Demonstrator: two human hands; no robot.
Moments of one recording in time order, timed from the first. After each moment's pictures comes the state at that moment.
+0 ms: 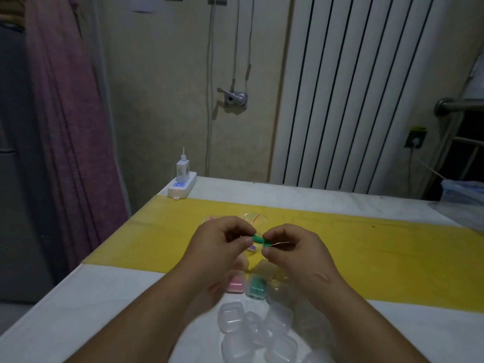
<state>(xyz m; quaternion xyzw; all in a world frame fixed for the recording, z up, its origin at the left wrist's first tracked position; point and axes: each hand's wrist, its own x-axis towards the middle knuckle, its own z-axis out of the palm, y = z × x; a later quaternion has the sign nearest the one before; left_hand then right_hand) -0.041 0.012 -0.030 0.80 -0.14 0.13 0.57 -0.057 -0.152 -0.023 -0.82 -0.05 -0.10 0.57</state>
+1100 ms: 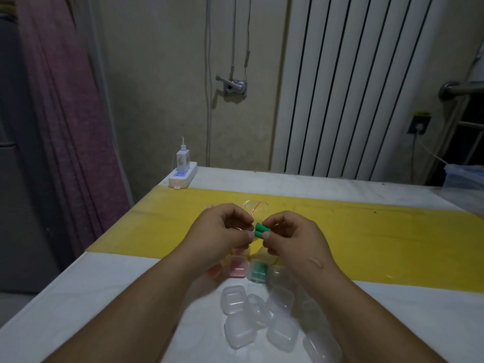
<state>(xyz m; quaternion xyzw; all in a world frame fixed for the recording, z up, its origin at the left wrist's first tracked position) -0.043 0.016 -0.028 0.76 -0.11 0.03 0.64 -0.055 -0.145 -0.035 -0.81 -0.04 -0.12 0.58</state>
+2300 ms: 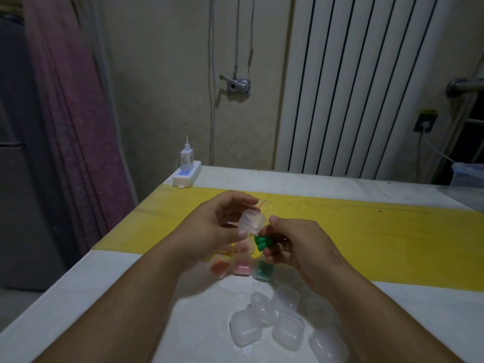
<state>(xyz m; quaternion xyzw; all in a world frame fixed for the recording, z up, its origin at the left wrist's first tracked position) -0.044 0.040 -0.021 0.71 -0.23 -0.02 0.66 -0.067 -0.141 -0.019 -0.70 0.01 0.03 0.72</state>
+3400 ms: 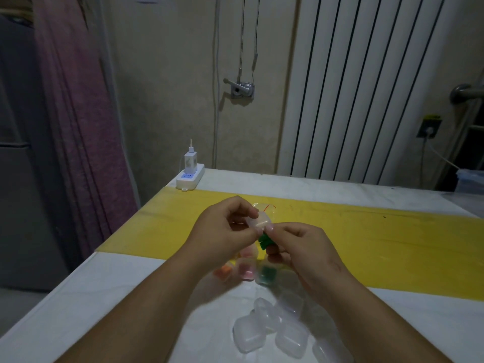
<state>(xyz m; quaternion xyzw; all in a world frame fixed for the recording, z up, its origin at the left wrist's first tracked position) -0.046 0.022 -0.025 0.78 -0.17 0.14 0.59 -0.065 -0.138 -0.027 -0.71 -0.03 -0.02 0.70</state>
